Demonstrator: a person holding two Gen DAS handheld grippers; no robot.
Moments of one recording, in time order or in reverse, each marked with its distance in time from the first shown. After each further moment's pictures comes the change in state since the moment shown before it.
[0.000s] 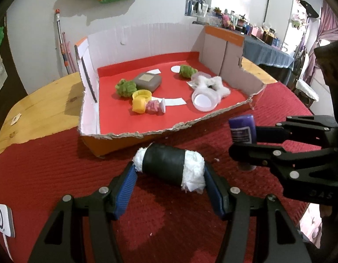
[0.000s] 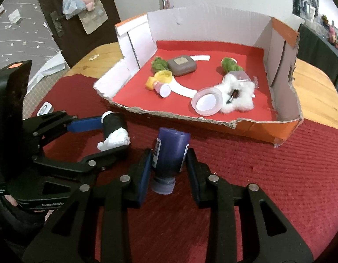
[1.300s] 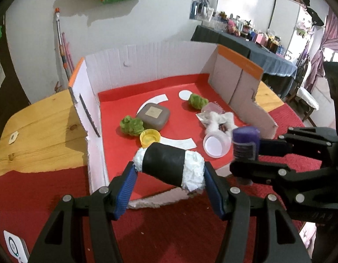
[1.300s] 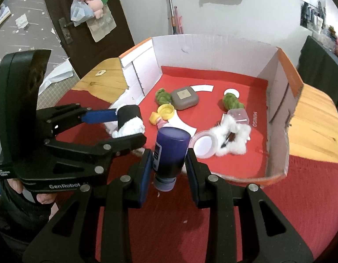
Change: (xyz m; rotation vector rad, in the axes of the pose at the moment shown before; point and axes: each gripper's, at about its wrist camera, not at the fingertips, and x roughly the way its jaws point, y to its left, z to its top) left arm 0.016 0.019 0.069 -0.030 0.022 -0.020; right arm -0.004 -0.011 0.055 -0.030 -0.022 0.049
